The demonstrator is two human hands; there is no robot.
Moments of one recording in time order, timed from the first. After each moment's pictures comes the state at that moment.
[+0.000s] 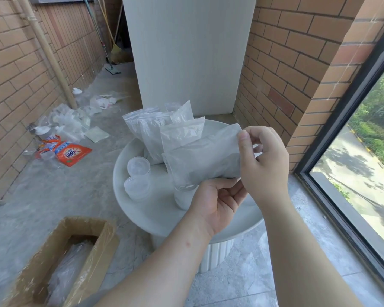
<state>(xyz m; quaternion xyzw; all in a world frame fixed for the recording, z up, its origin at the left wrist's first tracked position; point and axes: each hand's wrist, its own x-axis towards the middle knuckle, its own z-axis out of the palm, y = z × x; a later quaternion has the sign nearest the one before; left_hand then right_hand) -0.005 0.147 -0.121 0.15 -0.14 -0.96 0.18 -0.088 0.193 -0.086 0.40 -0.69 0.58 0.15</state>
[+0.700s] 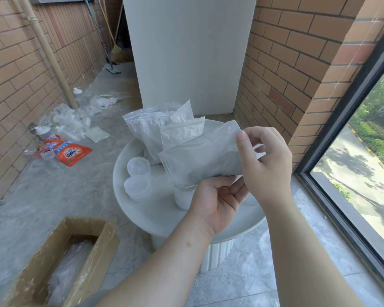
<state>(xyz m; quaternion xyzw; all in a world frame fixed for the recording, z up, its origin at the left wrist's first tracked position) -0.004 0.145 -0.118 0.12 -0.13 -0.97 0.18 -0.087 0.198 -0.083 0.40 -0.69 0.59 0.14</state>
